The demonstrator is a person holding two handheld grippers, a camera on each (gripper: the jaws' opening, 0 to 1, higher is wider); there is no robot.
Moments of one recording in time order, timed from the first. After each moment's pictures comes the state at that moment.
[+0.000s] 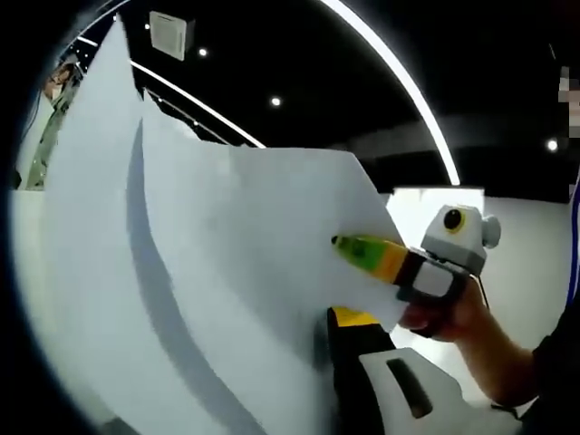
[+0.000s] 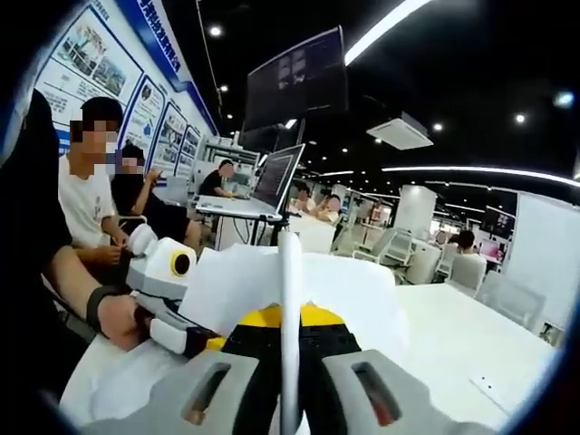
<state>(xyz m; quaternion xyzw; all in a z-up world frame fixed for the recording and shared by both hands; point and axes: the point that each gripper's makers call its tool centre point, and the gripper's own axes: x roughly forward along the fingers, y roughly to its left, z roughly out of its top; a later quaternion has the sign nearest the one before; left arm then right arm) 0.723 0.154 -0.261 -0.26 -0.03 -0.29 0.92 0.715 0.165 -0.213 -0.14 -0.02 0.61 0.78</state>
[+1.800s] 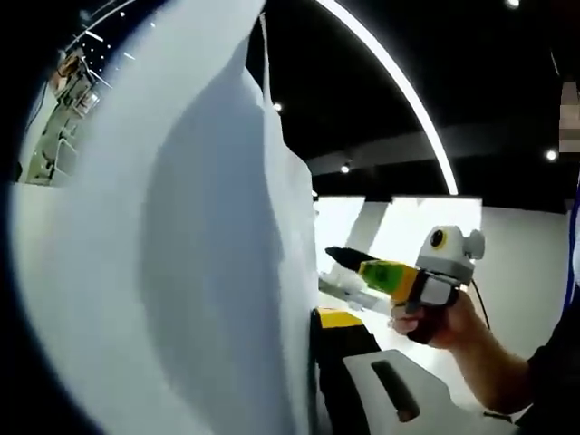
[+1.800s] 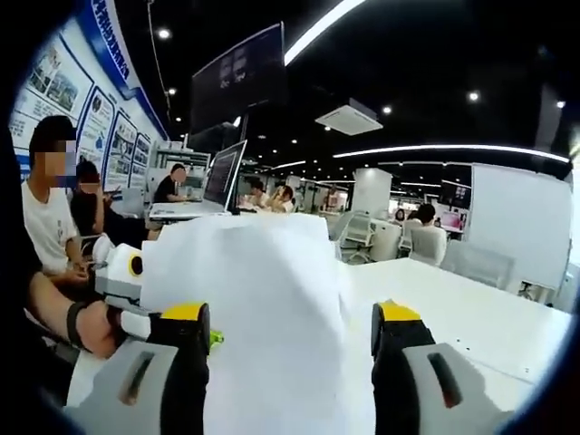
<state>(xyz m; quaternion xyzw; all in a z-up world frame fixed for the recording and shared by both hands) 0.722 0.163 -0.257 -0.28 -0.05 -0.29 0.92 0.757 0.122 -0.209 -0.08 0.02 0.52 0.85</state>
